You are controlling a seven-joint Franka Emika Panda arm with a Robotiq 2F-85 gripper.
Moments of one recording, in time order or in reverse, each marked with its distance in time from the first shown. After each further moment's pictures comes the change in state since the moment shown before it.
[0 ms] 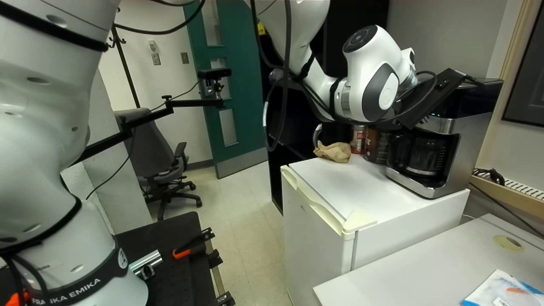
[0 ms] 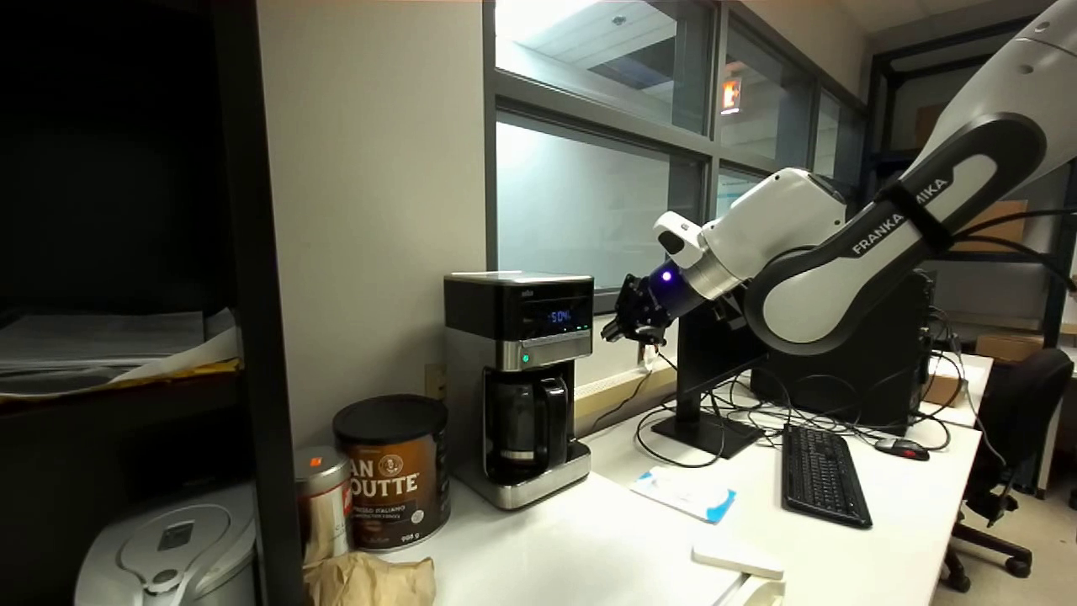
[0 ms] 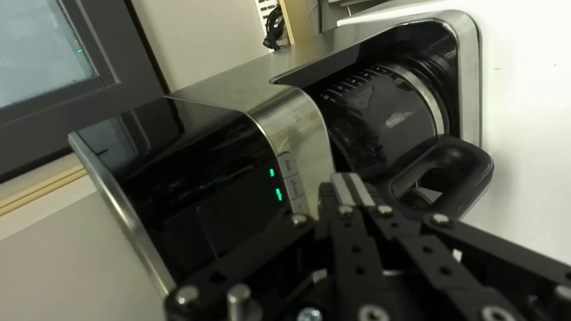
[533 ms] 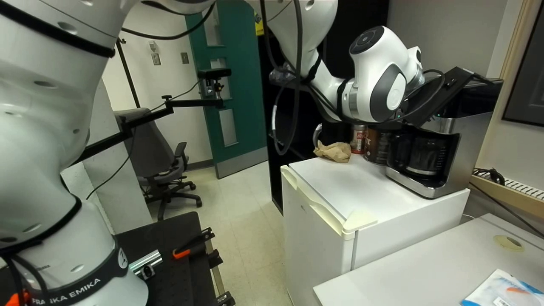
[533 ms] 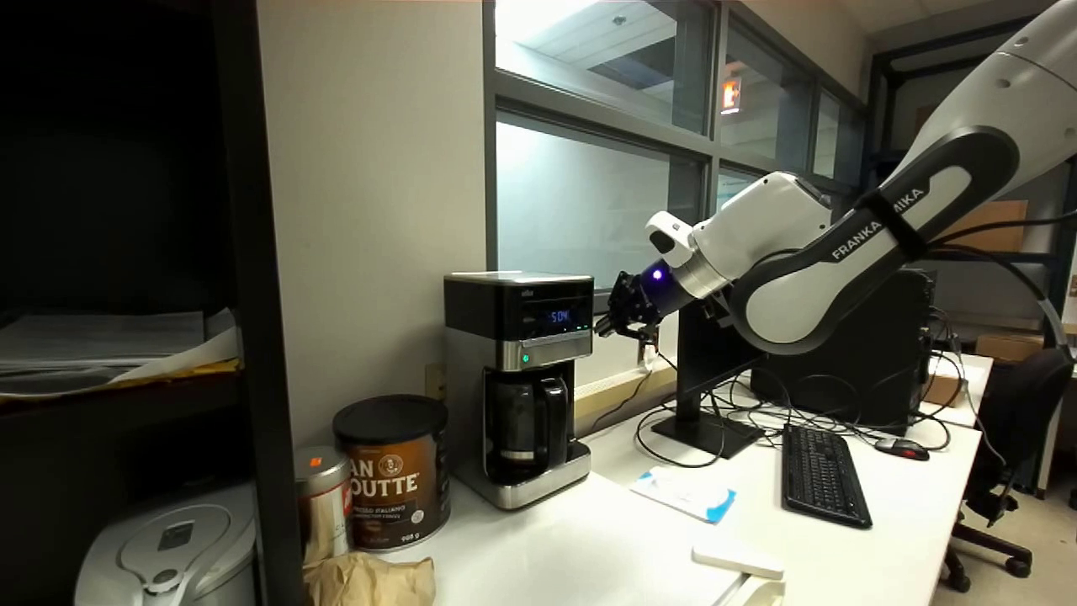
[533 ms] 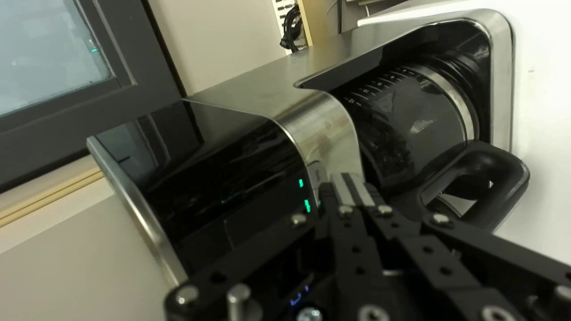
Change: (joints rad) arm 0.002 0.049 -0.006 0.077 0.000 0.000 0.000
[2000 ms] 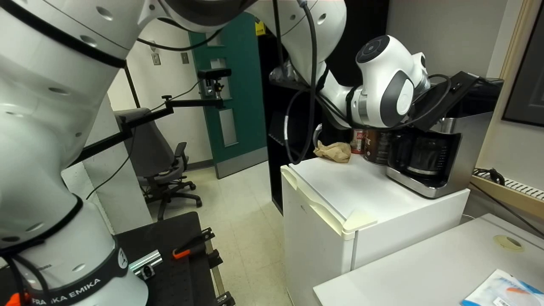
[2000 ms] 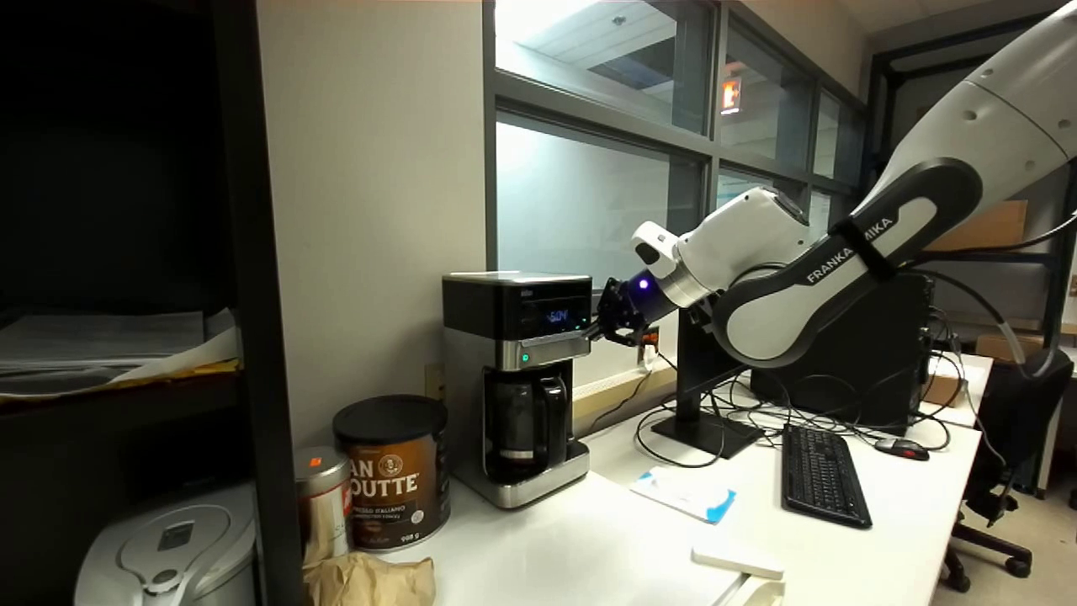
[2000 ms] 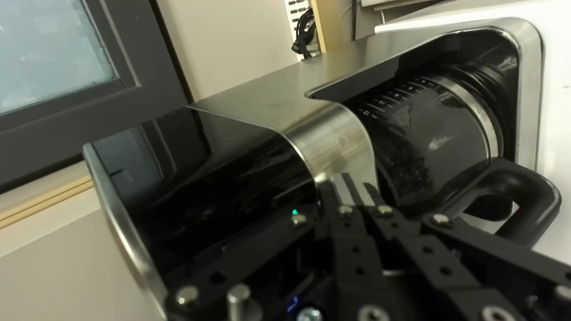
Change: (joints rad) arm 0.036 0.089 -0.049 0.116 -0.040 0.000 0.030
